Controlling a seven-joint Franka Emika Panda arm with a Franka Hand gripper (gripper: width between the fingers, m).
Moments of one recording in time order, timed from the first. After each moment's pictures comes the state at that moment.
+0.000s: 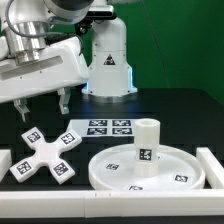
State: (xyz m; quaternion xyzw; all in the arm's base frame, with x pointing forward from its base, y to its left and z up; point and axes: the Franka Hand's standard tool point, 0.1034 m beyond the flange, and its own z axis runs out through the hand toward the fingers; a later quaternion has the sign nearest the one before) arm 0.478 -0.145 0.079 -0.97 0.16 -0.16 0.12
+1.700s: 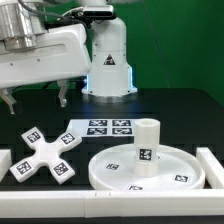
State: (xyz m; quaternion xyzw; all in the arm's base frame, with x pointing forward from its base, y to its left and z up) arm 0.542 -0.143 0.107 -1.00 0.02 -0.05 0.06
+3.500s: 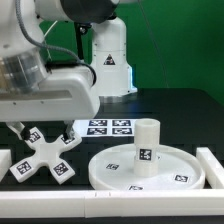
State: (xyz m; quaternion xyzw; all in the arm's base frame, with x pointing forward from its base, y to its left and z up) arm 0.554 -0.128 0.065 -0.97 0.13 0.21 0.08
